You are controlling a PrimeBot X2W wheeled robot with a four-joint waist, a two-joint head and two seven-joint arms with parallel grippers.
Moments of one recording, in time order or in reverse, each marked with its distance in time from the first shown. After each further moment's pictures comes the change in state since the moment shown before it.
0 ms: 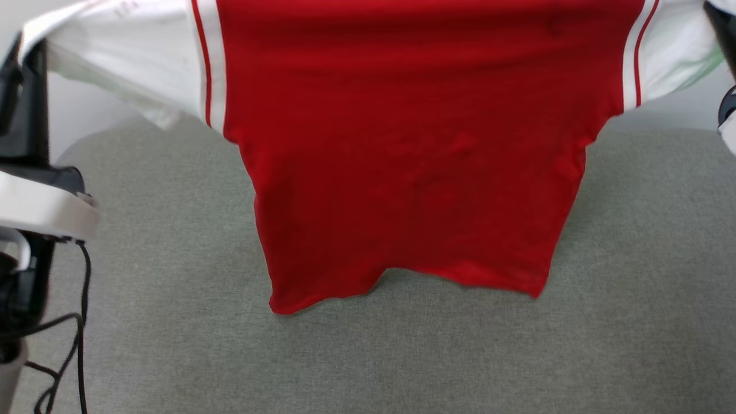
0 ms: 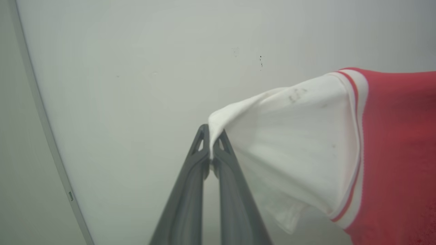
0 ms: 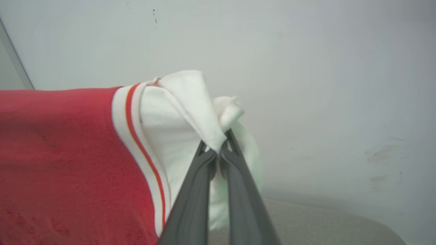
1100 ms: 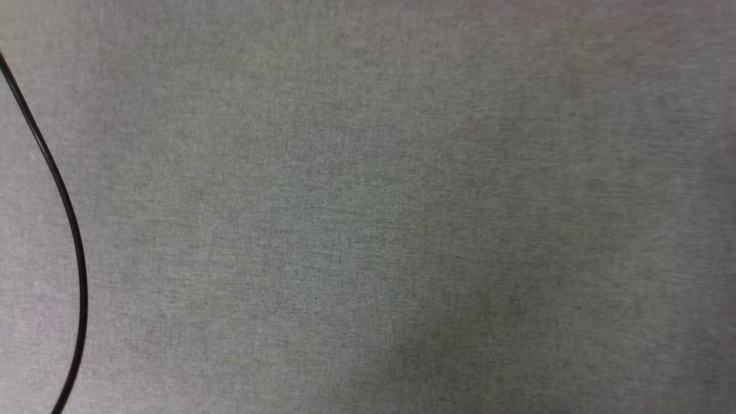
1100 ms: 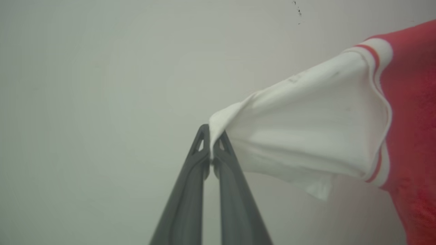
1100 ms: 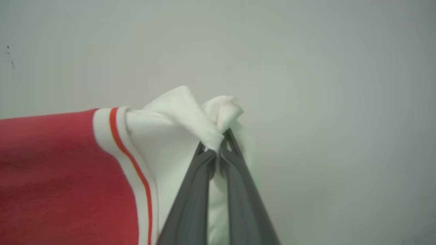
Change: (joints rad) left arm -1.120 -0.092 -0.160 0.688 0.133 -0.244 -0.178; right arm -0.947 0.078 -0.223 0.415 -0.412 0.000 -0.326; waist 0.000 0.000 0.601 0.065
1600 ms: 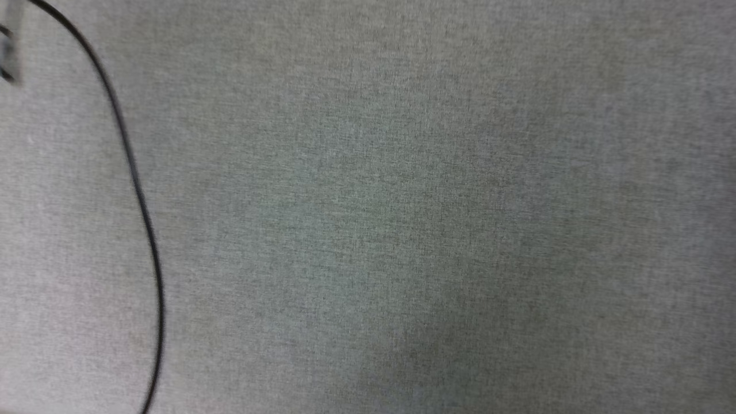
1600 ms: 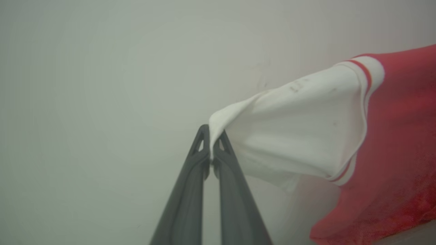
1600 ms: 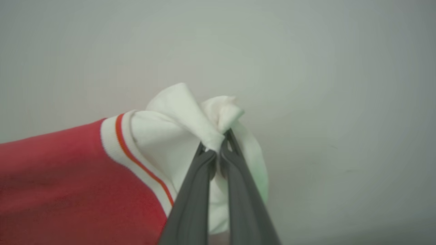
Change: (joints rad) left arm 0.018 -0.135 -0.057 0.263 0.020 -0.019 -0.196; right arm 0.069 0.042 -0.045 0.220 -0.006 0.000 -0.142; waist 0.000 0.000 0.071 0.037
